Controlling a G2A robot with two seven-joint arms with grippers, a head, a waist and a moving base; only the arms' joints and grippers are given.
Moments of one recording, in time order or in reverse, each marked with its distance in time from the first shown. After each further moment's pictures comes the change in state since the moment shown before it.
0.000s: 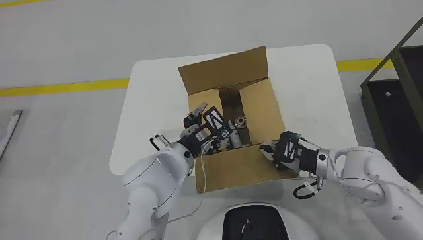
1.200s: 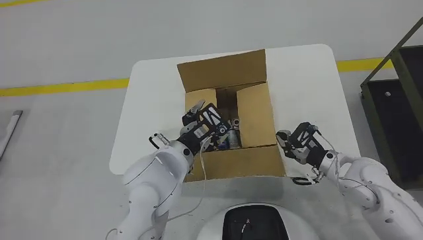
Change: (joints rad) left arm -0.011 0.013 0.008 0.009 0.001 0.052 0.015; right arm -0.077 -0.019 0.026 0.121 -0.084 0.244 -0.202
